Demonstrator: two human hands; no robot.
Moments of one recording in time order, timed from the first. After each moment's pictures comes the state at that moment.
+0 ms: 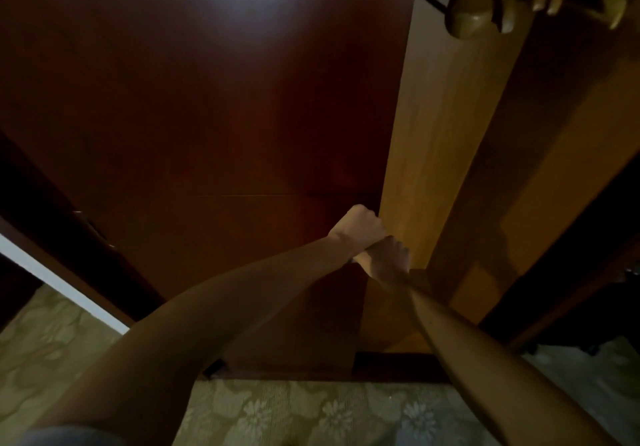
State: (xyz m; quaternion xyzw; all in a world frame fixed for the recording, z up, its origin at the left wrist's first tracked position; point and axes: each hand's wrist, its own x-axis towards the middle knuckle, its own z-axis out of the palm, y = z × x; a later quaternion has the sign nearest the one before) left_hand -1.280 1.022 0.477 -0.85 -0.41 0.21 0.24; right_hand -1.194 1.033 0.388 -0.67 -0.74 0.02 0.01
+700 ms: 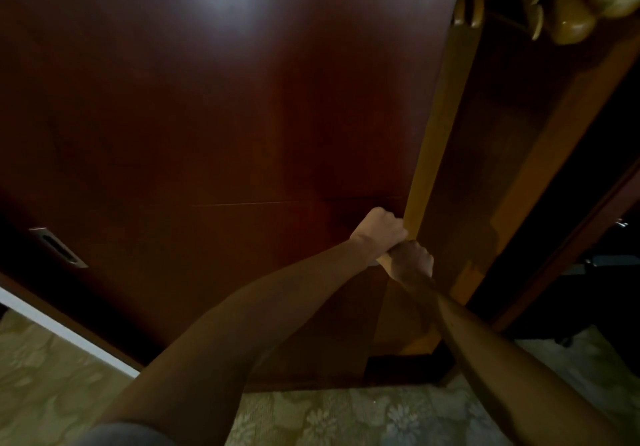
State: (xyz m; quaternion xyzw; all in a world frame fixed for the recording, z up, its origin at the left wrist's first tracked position) left_hand -1.181 1.027 0.489 -0.88 -0.40 0.17 0.21; right_hand -1.091 1.035 0.397 -0.74 -0.67 0.05 0.02
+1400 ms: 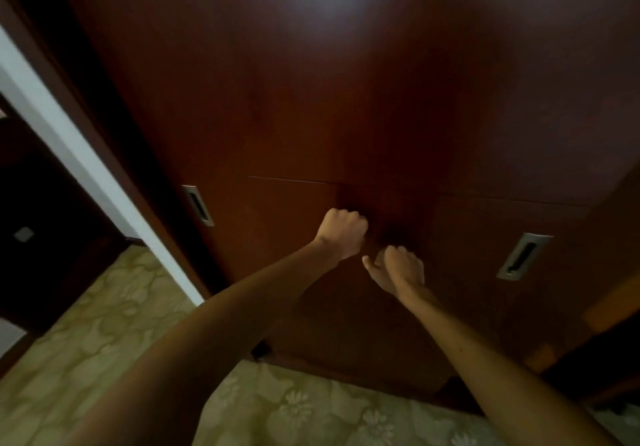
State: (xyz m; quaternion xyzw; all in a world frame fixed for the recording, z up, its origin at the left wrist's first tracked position) left_hand -1.469 0.983 0.448 -0.76 -0.63 0.06 0.14; right_hand -1.334 0.988 0.382 -0.60 -0.79 0.12 0.07
